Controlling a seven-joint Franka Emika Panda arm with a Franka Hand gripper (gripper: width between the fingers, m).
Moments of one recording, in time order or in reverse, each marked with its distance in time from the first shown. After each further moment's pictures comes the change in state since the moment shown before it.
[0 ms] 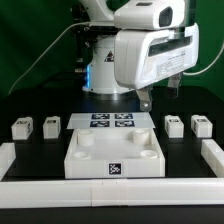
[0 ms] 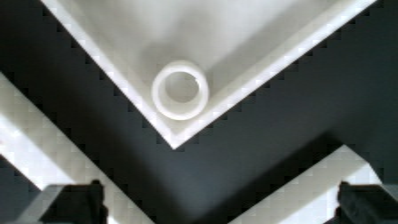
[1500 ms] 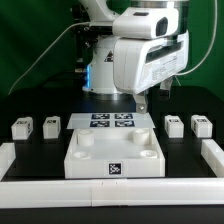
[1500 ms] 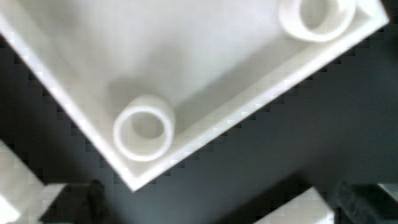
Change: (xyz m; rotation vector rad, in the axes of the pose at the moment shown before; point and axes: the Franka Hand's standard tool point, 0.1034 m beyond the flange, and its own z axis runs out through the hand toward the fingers) arm -0.035 -0.027 0.018 0.021 -0.020 -0.103
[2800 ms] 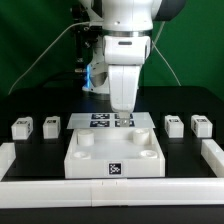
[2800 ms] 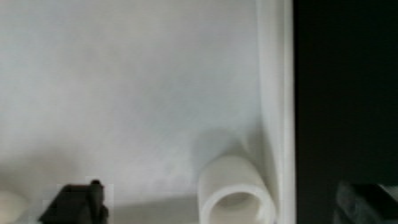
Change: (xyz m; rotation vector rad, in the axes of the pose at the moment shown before) arm -0.061 -0.029 0.052 0.004 0.000 -0.467
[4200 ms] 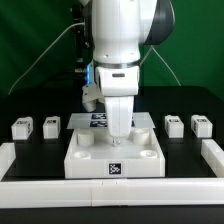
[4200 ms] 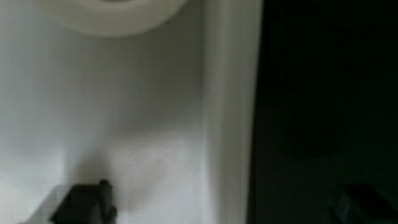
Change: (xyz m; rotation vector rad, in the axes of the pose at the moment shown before) arm -0.017 -0.024 0.044 0.054 0.010 -0.100
